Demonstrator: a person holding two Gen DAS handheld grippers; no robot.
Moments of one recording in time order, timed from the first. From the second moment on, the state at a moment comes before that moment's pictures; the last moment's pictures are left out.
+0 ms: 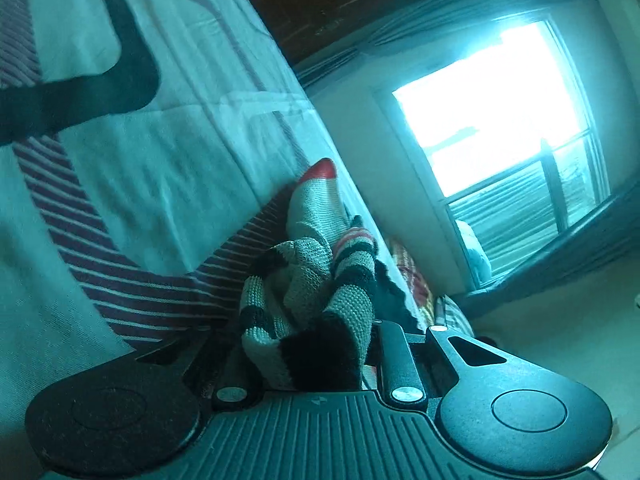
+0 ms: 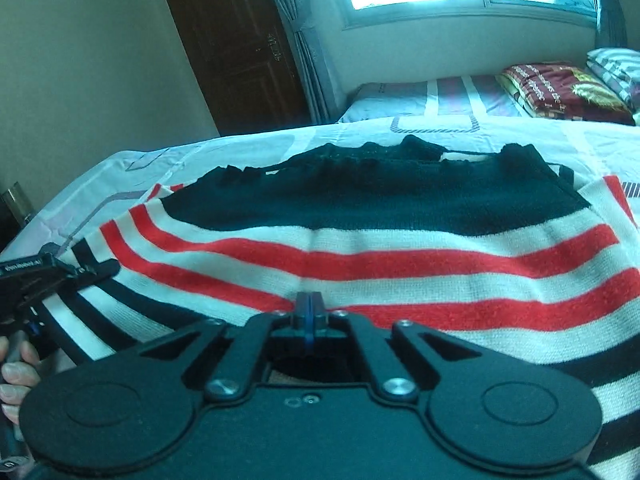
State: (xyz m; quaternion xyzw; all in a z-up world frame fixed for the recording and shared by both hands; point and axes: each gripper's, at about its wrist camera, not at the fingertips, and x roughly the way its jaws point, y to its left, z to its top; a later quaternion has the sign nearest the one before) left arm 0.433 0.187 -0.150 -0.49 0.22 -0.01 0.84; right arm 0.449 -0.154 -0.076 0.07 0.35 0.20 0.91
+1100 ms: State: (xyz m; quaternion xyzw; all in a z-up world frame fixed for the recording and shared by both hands) left arm 0.481 0.010 -0.020 -0.13 0.33 -0.16 0.92; right arm 0.387 -0.360 -0.060 0.43 0.34 0.17 0.82
